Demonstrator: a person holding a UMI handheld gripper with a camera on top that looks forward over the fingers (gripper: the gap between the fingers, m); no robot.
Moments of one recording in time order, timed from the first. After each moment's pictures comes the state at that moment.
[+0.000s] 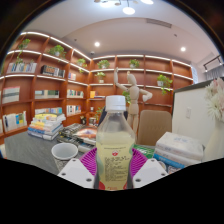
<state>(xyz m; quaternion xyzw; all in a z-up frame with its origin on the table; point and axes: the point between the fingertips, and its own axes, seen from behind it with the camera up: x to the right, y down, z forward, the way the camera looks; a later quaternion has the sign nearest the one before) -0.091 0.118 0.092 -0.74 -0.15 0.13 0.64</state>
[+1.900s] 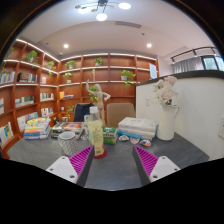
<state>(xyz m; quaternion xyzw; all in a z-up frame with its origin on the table) 0.013 -0.079 0.113 -0.78 0.02 0.03 0.62</state>
